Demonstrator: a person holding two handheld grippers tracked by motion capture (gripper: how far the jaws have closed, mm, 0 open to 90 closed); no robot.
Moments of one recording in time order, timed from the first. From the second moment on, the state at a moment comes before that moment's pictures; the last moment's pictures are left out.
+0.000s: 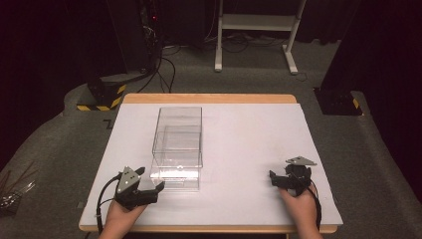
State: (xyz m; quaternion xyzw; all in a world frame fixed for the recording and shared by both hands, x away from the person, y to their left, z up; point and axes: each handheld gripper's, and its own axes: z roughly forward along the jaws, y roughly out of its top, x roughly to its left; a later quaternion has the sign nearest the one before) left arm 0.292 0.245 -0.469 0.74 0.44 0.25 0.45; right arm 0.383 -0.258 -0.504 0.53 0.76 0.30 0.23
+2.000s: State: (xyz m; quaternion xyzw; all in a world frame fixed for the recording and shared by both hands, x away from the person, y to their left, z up) left arm 0.350 0.239 -0.470 0.72 0.49 0.26 0.42; right arm 0.383 -0.259 -0.504 0.53 0.76 0.30 0.23
